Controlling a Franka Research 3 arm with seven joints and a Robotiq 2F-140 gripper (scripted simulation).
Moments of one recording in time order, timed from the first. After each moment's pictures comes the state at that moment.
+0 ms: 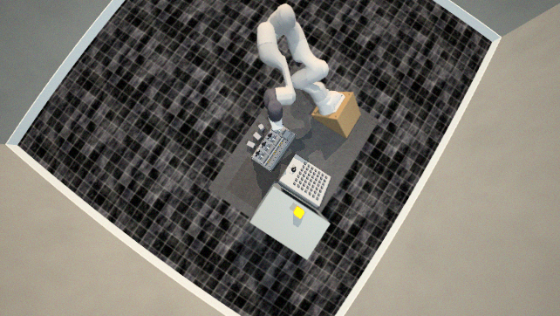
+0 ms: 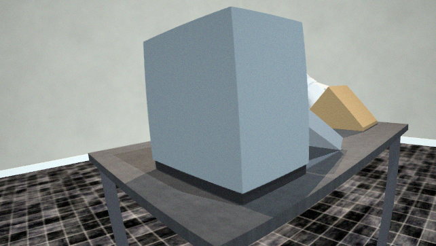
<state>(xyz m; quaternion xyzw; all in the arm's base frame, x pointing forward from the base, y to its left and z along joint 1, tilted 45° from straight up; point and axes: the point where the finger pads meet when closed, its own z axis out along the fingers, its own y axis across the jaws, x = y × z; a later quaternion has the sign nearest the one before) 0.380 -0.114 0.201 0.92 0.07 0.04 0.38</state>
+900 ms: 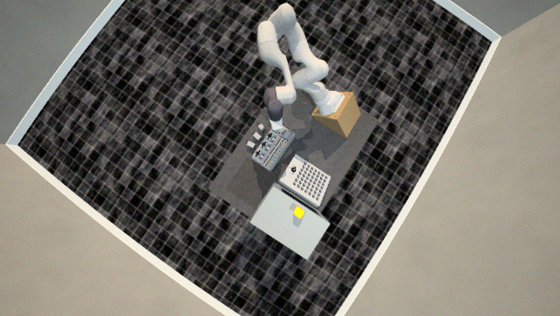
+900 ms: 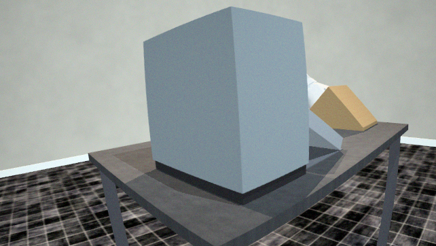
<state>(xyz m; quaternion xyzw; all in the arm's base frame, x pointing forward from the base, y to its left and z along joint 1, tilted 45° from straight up) 0.380 -0.103 0.209 0.92 0.07 0.05 0.38</state>
